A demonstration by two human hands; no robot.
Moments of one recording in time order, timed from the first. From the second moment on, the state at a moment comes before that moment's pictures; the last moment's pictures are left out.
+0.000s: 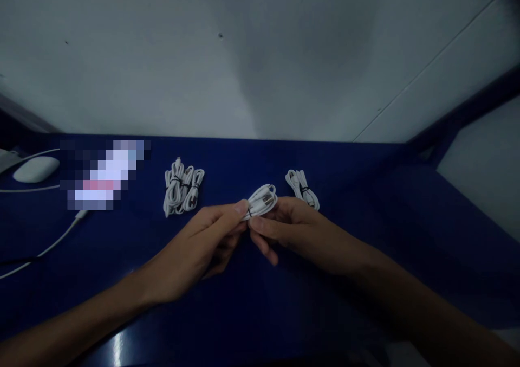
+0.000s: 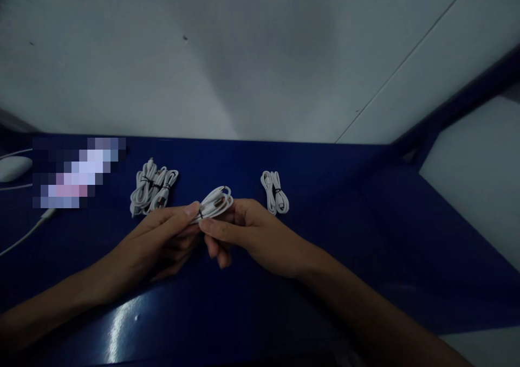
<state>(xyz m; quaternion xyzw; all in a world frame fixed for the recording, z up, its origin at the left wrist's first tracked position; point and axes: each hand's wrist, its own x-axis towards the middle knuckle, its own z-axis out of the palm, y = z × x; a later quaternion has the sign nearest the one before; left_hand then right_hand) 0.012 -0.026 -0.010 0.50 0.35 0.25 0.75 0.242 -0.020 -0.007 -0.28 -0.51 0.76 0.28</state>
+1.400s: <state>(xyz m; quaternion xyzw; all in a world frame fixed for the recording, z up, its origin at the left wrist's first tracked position) 0.015 -0.032 -0.013 0.49 0.41 0.31 0.70 0.231 -0.036 -0.009 -0.41 -0.60 0.55 0.41</state>
